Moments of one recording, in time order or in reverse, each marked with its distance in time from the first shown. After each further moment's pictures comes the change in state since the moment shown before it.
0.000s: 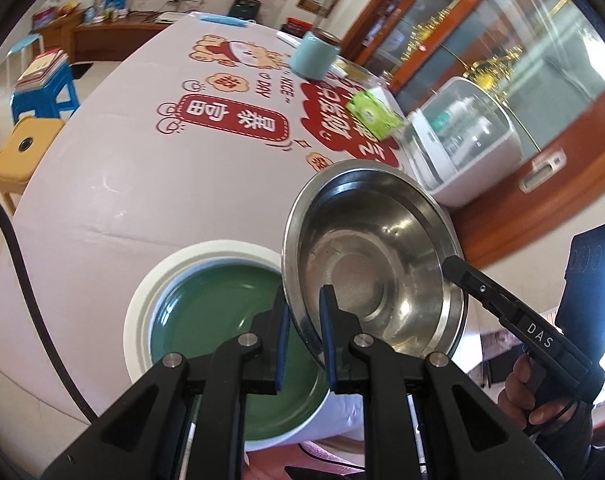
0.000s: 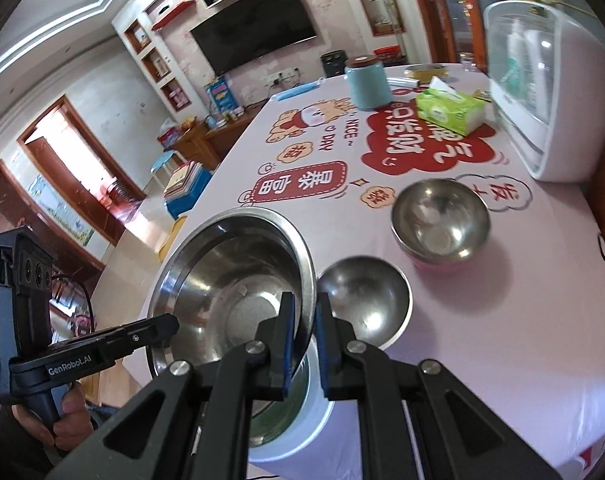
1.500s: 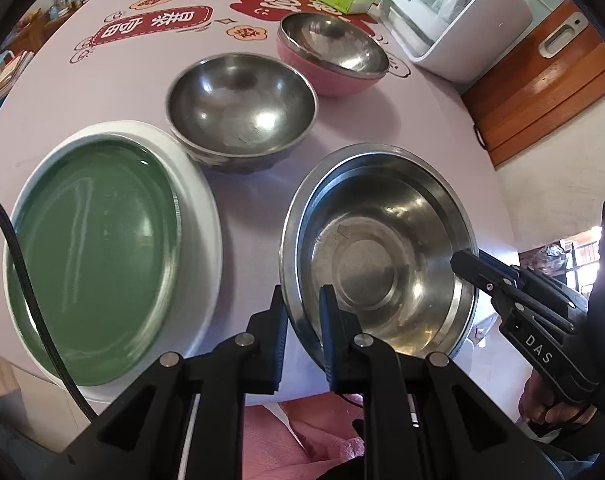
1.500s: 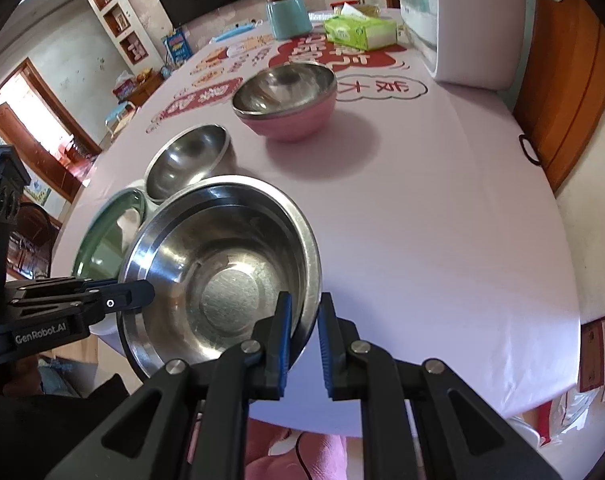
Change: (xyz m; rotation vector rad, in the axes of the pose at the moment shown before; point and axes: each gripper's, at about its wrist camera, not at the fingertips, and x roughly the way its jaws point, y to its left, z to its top) left arm 0.123 -0.127 -0.090 0.104 0.275 0.144; right arm -0.010 -0.148 -0.087 -0.052 0.217 -0.151
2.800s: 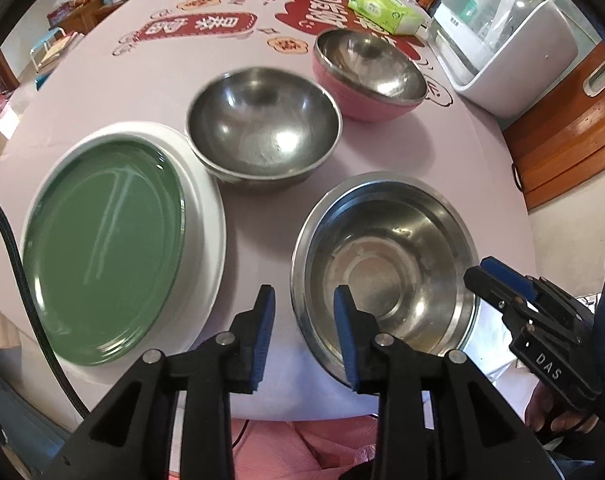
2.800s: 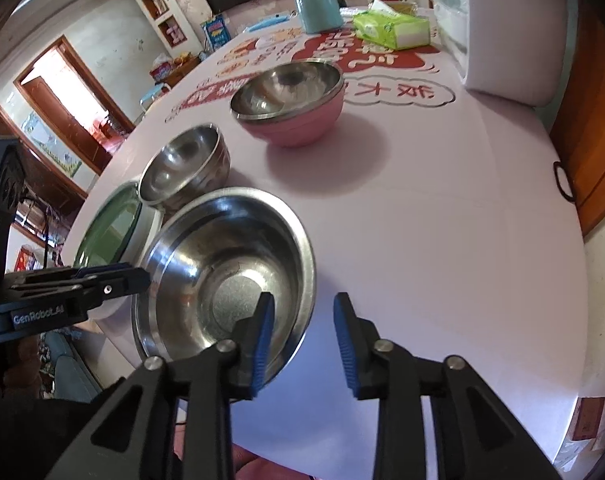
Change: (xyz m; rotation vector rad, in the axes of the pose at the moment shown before) left arm -0.012 -0.011 0.002 -0.143 -0.069 0.134; right arm 0.011 -0.037 0.025 -0.088 -0.013 0.124
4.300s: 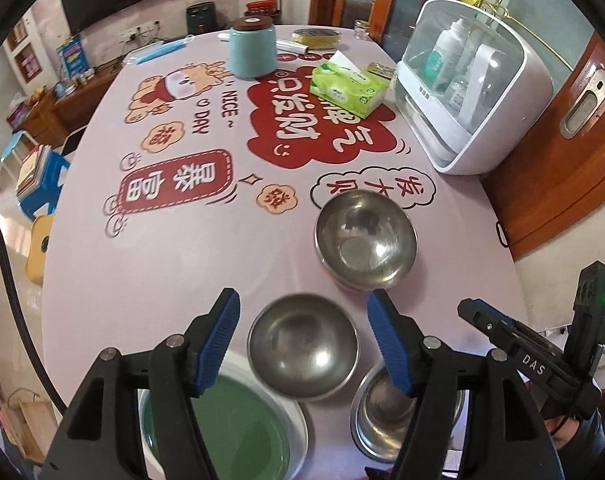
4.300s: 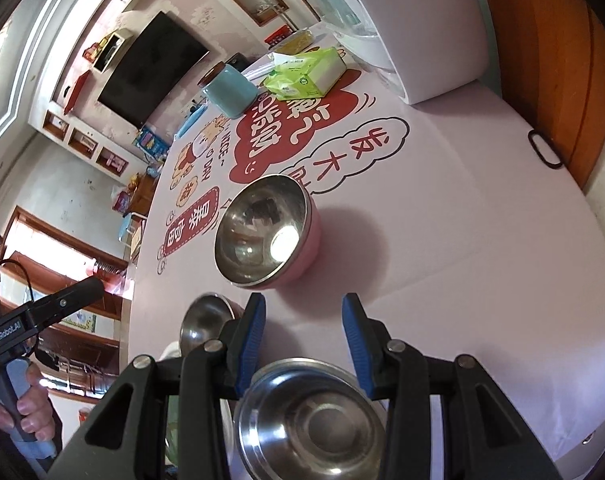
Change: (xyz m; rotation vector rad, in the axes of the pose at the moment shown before) left arm -0.064 -0.012 0.179 0.290 -0.078 0.003; right arm 0.001 -0.014 0.082 0.529 -0.163 0.046
